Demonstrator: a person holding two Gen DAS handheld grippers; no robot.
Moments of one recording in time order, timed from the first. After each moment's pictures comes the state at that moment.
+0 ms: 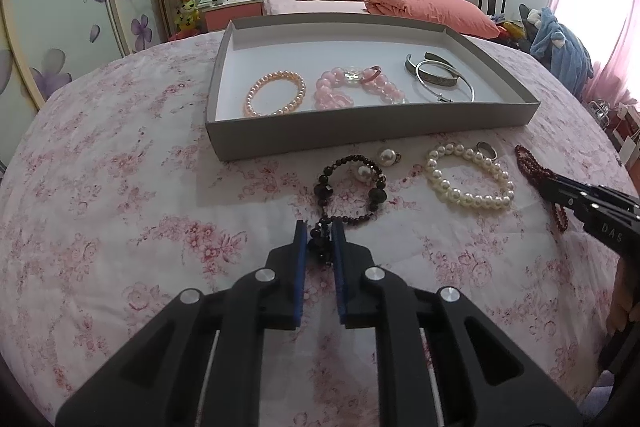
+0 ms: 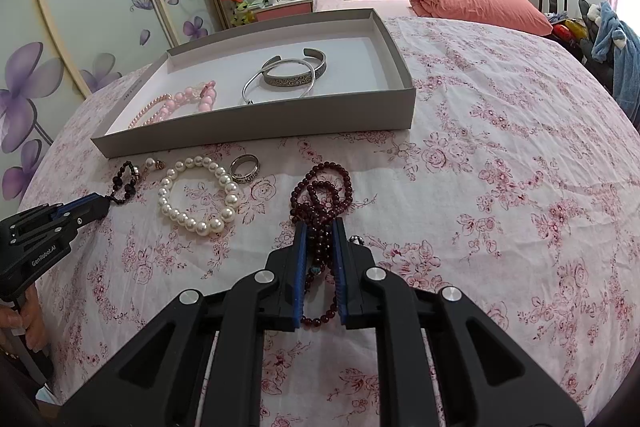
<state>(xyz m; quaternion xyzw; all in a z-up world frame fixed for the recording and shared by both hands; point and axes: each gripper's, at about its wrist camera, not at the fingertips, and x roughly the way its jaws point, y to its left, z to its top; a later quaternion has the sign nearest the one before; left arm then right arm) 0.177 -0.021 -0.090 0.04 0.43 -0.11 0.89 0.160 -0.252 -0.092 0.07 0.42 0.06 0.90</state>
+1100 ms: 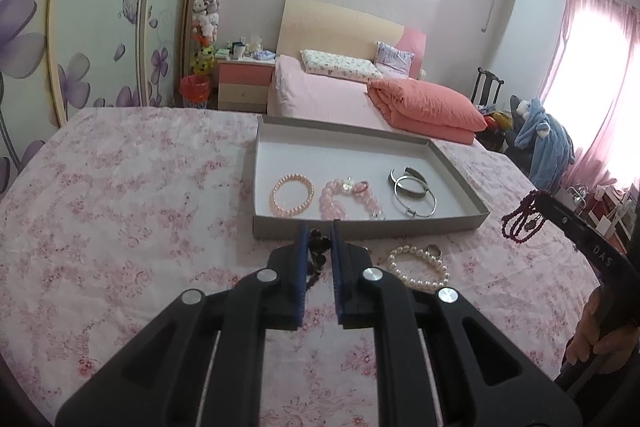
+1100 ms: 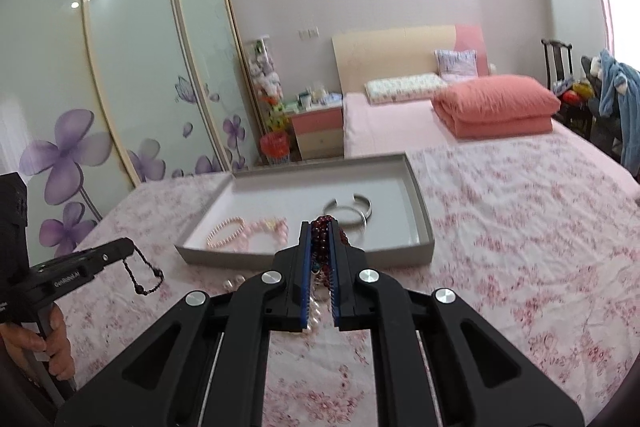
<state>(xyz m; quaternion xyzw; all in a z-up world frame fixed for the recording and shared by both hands) 0.137 0.015 -0.003 -0.07 0.31 -0.11 0.94 0.126 -0.241 0.005 0.09 0.23 0.10 0.96</state>
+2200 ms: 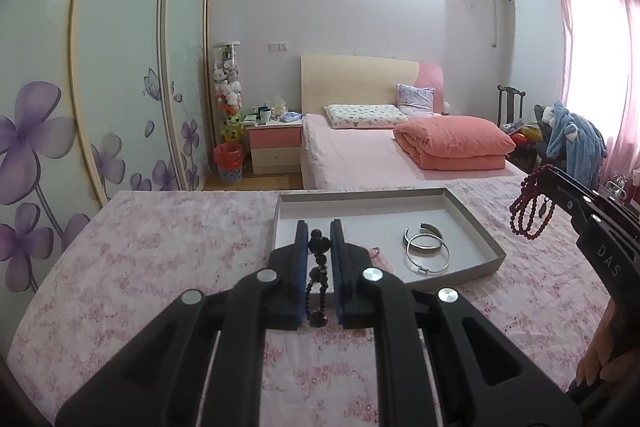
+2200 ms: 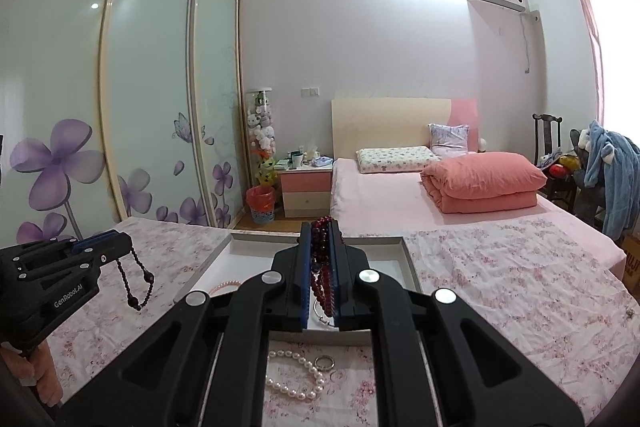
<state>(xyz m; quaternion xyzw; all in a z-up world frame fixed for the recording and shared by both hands) 0.128 -0.026 0.046 0.01 0.22 -0.04 0.98 0.123 -0.211 0.041 0.03 0.12 0.07 0.99</state>
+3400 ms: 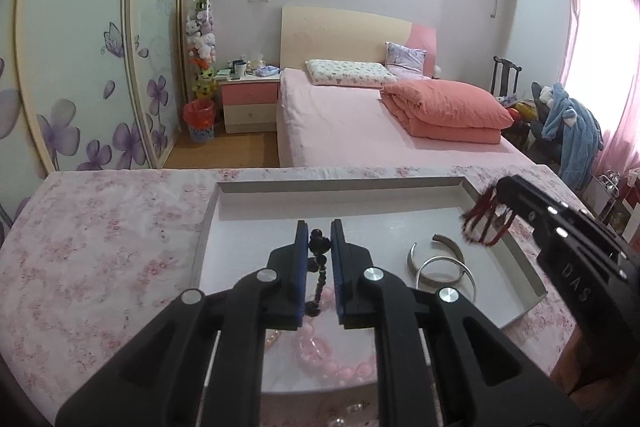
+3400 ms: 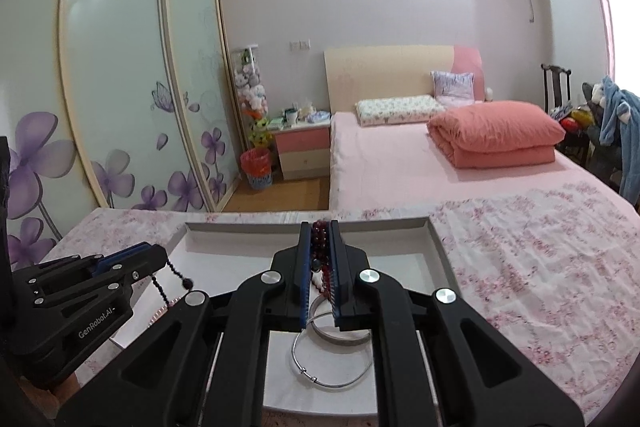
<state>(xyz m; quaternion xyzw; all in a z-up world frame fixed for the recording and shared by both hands) 0.282 -0.056 -0.012 -0.01 0.30 -0.08 0.95 0.264 -0.209 -0.008 0.07 0.21 0.07 0.97</state>
